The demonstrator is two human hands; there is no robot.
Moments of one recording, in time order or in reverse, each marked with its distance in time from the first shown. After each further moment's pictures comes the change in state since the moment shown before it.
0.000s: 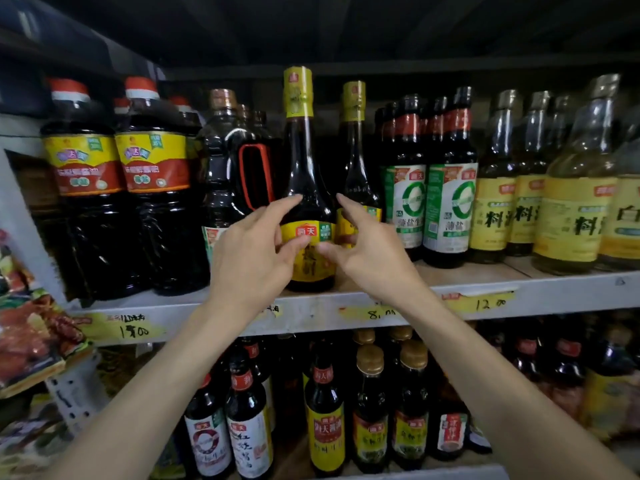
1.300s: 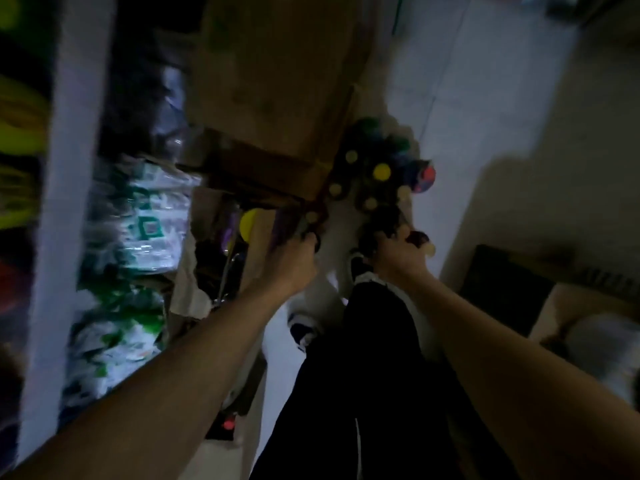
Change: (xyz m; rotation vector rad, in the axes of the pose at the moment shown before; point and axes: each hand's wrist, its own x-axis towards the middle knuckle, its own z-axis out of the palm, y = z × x) left_hand -0.951 0.419 0.602 -0.114 -2.228 0.529; right_hand -1.070 0.649 0.081 -0.064 -0.415 1.950
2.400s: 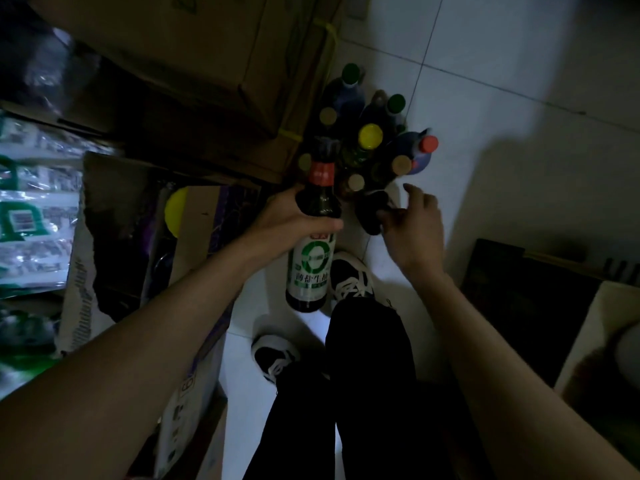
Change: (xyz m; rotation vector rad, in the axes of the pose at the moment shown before) left_hand 0.107 -0.016 0.055 -0.921 0.007 0.226; right_hand 0.064 0.042 0.049 0.462 0.544 0.134
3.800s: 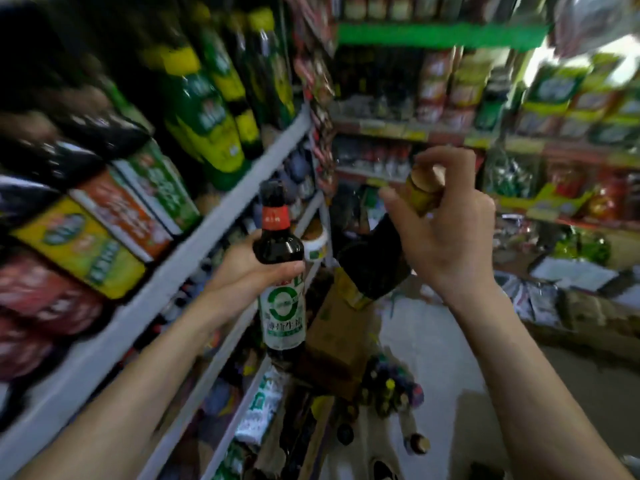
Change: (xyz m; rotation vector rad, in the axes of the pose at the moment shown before) left_hand -0.622 0.540 -0.156 0.122 0.428 0.754; right_hand -0.458 -0.449 -0.638 0.448 0.874 -1.173
